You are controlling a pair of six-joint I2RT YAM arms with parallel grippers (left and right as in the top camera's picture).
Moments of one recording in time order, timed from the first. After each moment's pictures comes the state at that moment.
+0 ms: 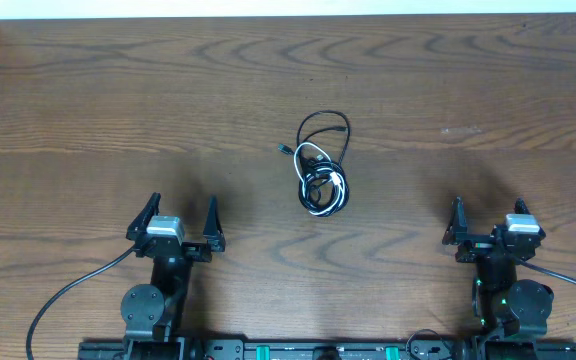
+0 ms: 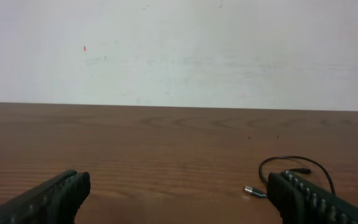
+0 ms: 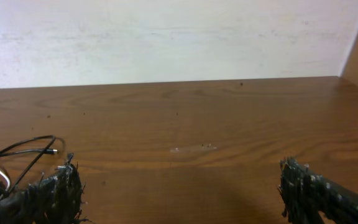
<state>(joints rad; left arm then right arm) -0.06 0.01 0.02 0.01 0.05 -0.07 -0.03 0.01 0.01 -0.07 0.02 0.04</state>
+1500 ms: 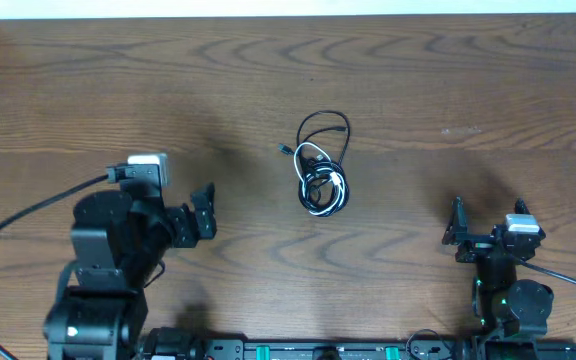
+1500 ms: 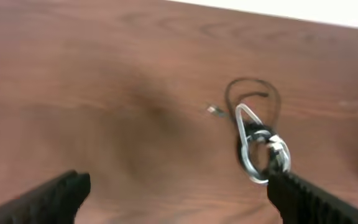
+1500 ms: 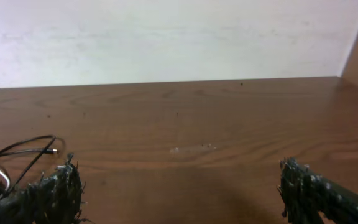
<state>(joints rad) -0.06 0.72 0.96 -0.87 0.15 -0.15 -0.02 0.01 0.01 -0.07 0.02 0.04</state>
